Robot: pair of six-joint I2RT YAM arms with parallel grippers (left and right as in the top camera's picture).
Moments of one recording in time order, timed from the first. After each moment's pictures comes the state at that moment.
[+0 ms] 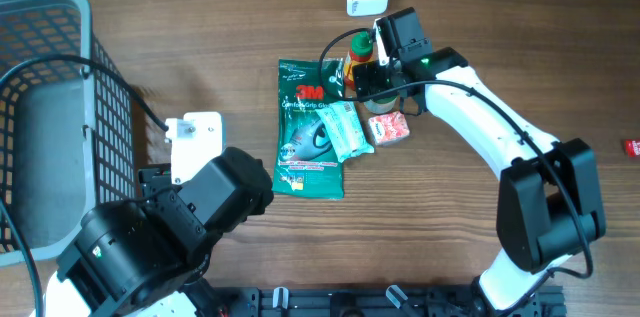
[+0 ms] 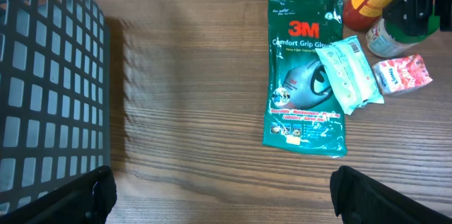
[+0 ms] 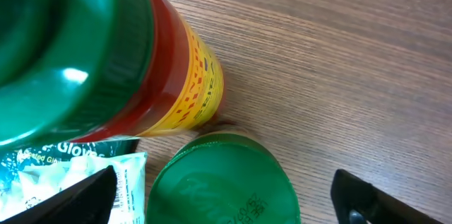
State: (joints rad) left arm -0.86 1.02 1.43 -1.54 -0.55 -0.77; right arm 0.40 1.85 1.33 -0.55 0.04 0.12
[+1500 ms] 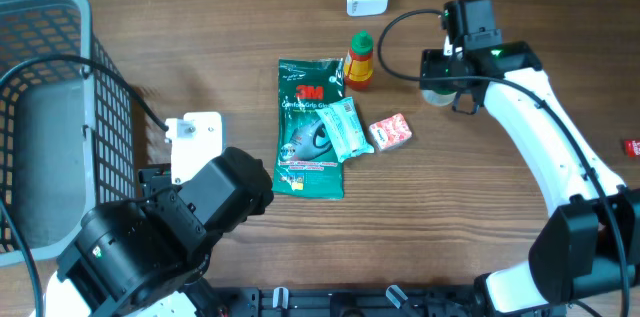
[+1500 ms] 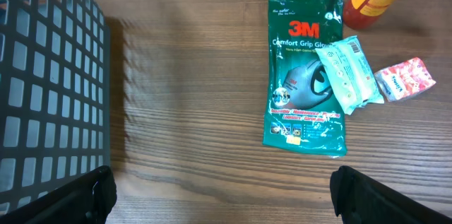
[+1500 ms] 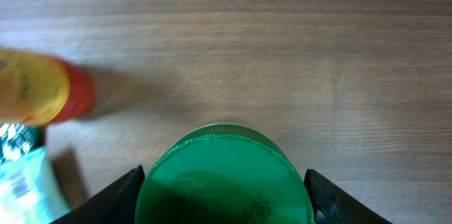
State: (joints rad) left arm -0.86 1.02 1.43 -1.54 -0.55 -0.77; right arm 0.20 1.68 1.33 -0.75 0.14 0.21
